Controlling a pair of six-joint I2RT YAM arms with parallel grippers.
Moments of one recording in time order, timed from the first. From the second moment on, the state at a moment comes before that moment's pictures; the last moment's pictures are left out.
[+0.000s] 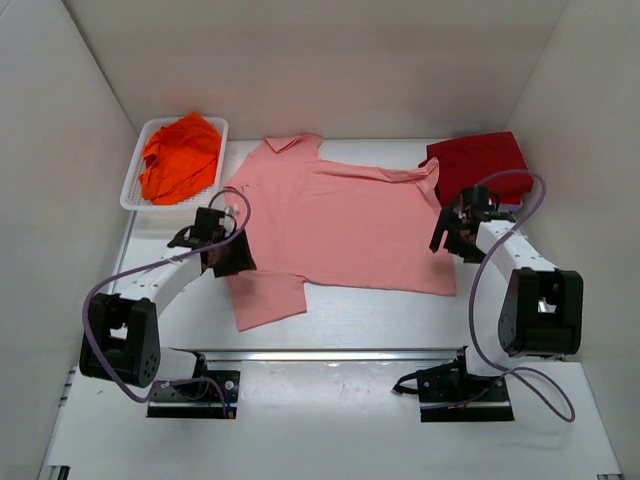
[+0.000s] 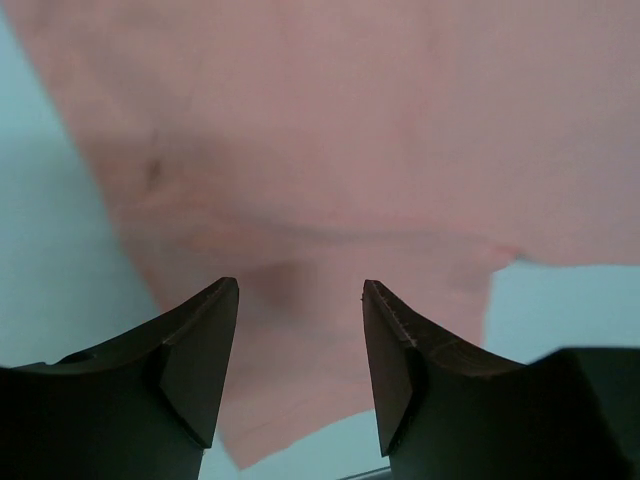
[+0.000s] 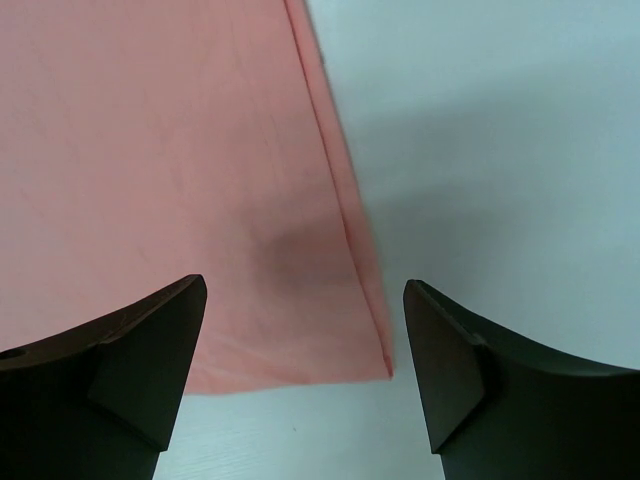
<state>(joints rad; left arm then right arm) -0.19 1.36 0.80 -0.42 0.16 -0.39 -0.05 1.50 0.99 -0.56 0.08 0.28</state>
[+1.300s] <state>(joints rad) -0.30 1.36 0.69 -0.52 -0.02 -0.30 -0.01 1.51 0.82 -0.57 0.01 0.34</state>
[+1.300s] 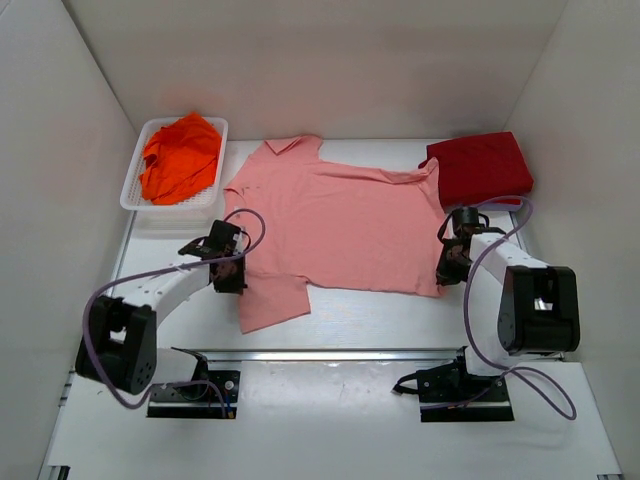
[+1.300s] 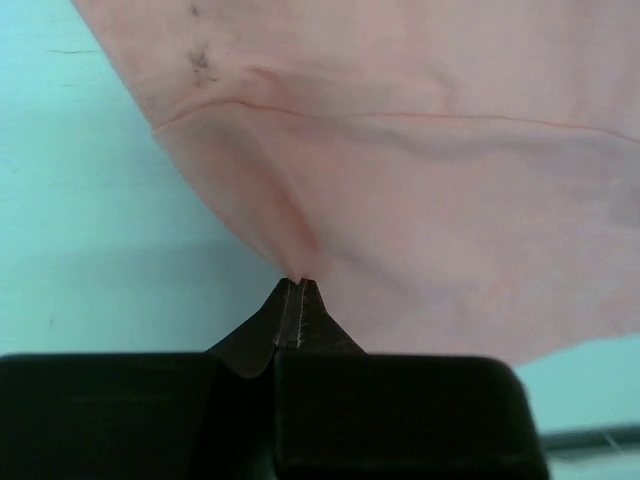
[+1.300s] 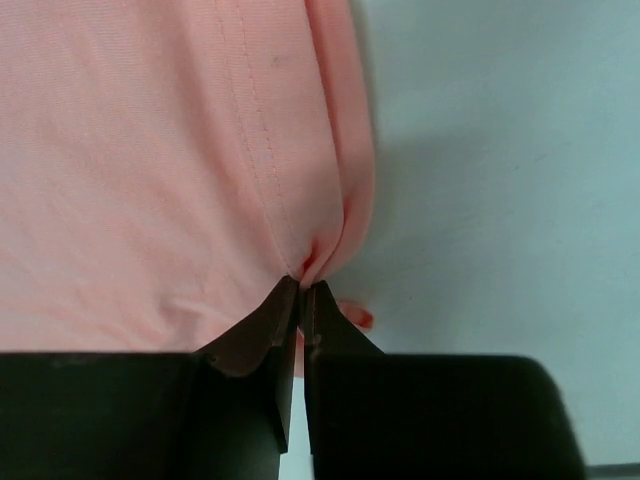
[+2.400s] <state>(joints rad) -0.22 1.09 0.93 -0.79 0.03 -0.28 -0.17 1.39 0.92 -0.91 -0.12 0.19</state>
